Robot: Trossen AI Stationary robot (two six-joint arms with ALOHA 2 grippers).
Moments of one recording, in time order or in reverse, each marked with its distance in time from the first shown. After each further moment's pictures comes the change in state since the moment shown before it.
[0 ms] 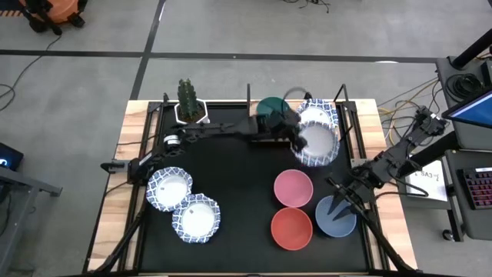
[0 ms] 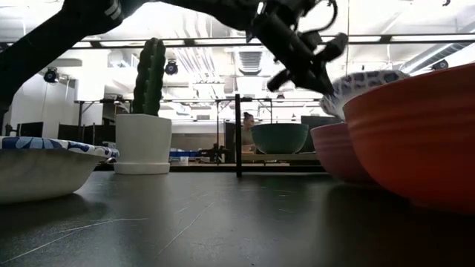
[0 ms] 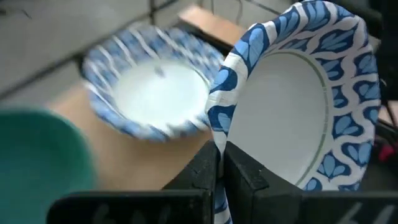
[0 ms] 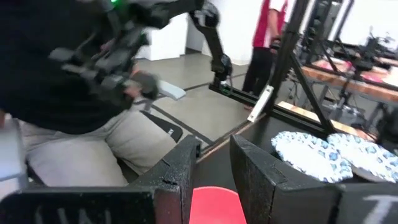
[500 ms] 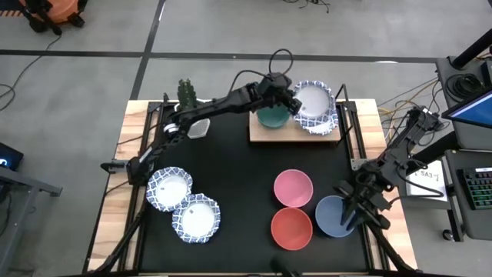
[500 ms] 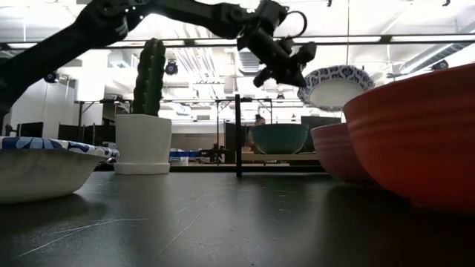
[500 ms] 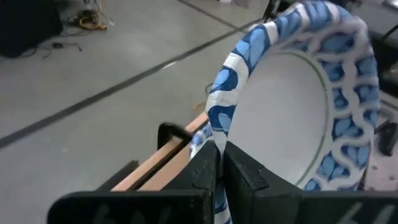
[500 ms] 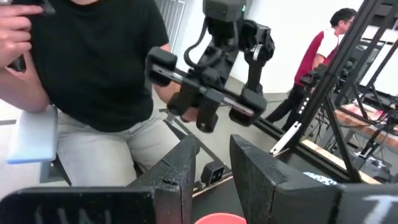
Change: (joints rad) left arm 0.190 0.023 0.140 0.025 0.031 0.059; right arm 0.139 -0.012 0.004 0.030 0.003 -0.131
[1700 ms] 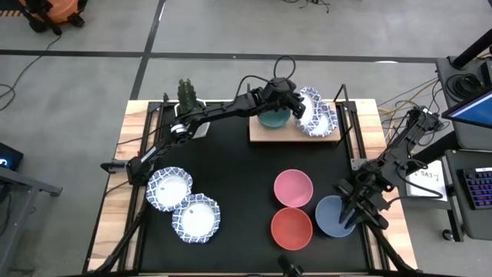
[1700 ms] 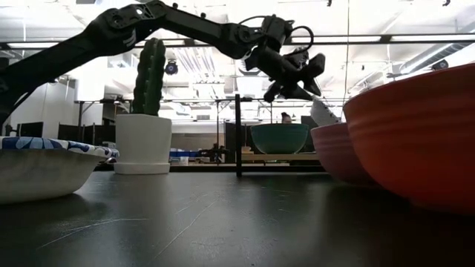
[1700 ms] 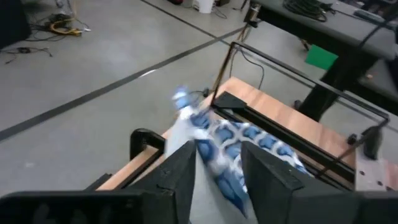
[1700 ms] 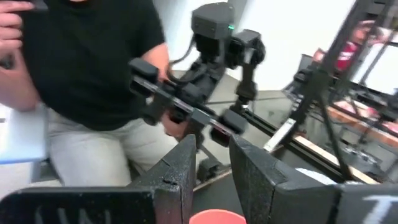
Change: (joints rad) left arm 0.008 0.096 -0.001 0.170 0.086 -0.005; right arm 0.000 0.000 0.000 -0.008 0.047 -0.003
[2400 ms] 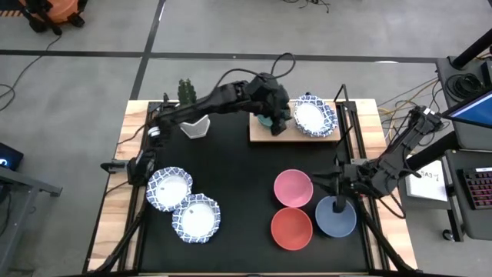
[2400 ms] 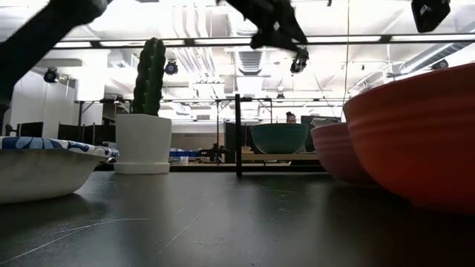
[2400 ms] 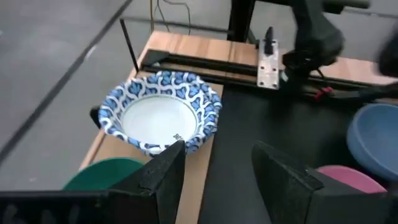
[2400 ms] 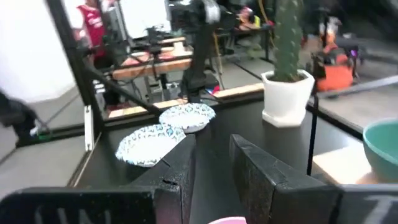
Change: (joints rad) left arm -0.092 -0.300 0.017 -0.552 0.187 0.315; right arm -0.003 0.146 0.006 0.069 0.982 0.542
